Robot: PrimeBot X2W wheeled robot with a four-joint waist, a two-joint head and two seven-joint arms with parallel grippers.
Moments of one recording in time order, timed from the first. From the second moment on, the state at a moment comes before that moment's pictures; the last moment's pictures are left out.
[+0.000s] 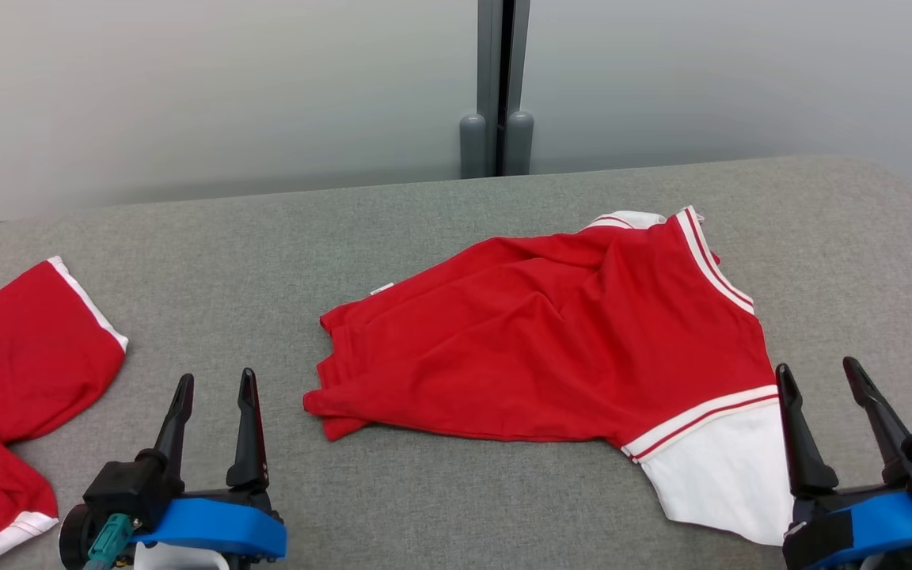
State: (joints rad) left arm -0.06 0.06 -0.03 0.28 -0.22 -0.12 -0.26; right arm 0.09 -0.07 -0.11 -0.15 0.09 0.13 0.02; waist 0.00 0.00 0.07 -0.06
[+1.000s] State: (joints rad) left arm -0.47 0.07 -0.08 0.69 -0.29 -0.11 0.15; right arm -0.11 -0.05 -0.02 0.12 0.08 0.13 -0.13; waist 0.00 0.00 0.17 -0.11
